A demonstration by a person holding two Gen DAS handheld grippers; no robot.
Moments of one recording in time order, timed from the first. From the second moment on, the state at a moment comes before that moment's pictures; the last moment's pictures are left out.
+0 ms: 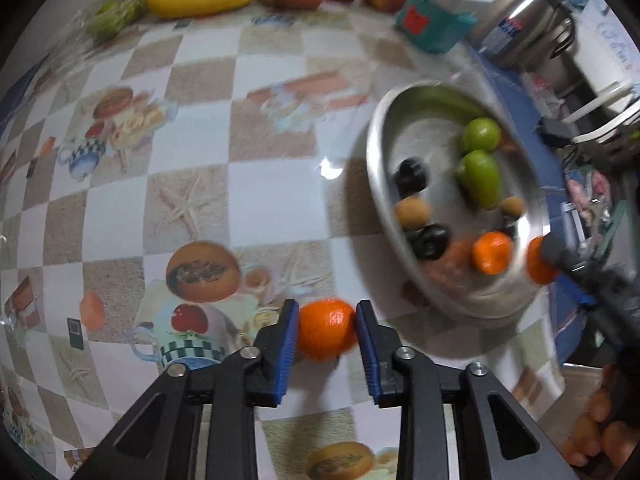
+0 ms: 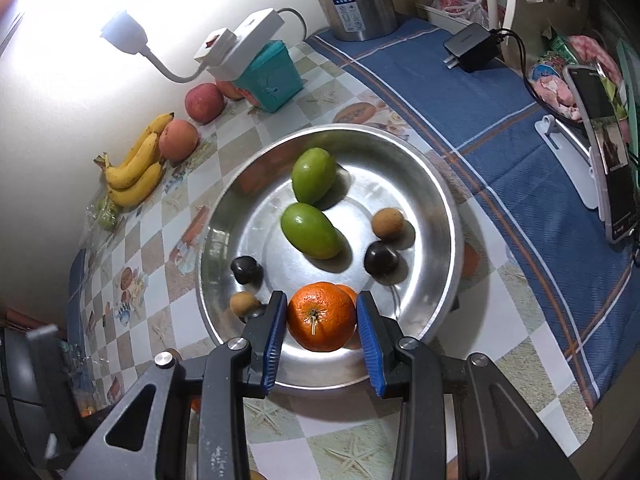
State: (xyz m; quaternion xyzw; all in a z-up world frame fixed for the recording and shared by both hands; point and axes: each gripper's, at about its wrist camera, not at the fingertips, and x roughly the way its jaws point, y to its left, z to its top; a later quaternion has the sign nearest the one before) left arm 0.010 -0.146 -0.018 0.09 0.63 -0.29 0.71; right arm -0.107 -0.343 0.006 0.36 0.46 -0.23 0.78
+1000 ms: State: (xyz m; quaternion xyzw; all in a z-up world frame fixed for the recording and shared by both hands) left arm 0.035 -0.180 -0.035 0.19 0.54 -0.31 0.75; right arm -0.115 -0.354 -0.013 0.37 0.48 -0.23 0.76
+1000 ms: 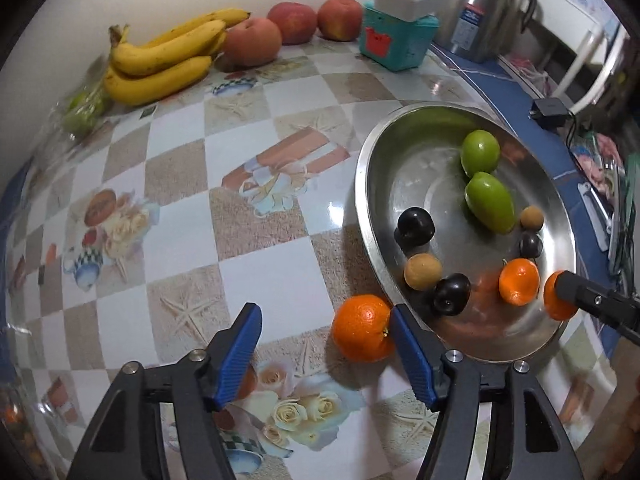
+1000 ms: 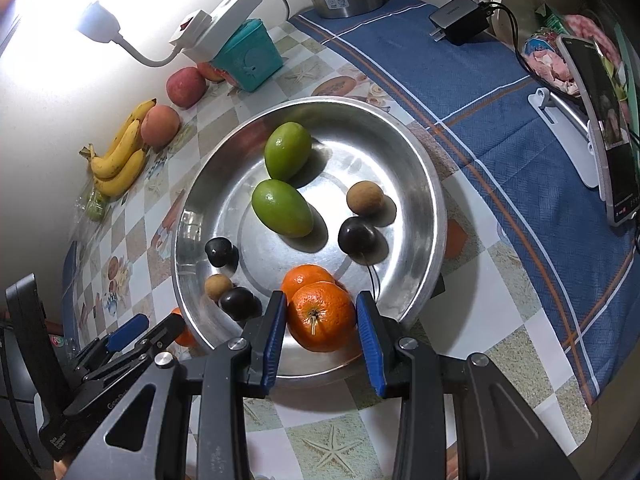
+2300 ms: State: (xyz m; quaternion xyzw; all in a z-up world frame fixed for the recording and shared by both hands) left arm -0.004 -0.243 -0.034 0.10 0.60 -0.43 0.66; right arm -0.119 -0.364 -0.028 0.36 0.50 -0.24 0.75
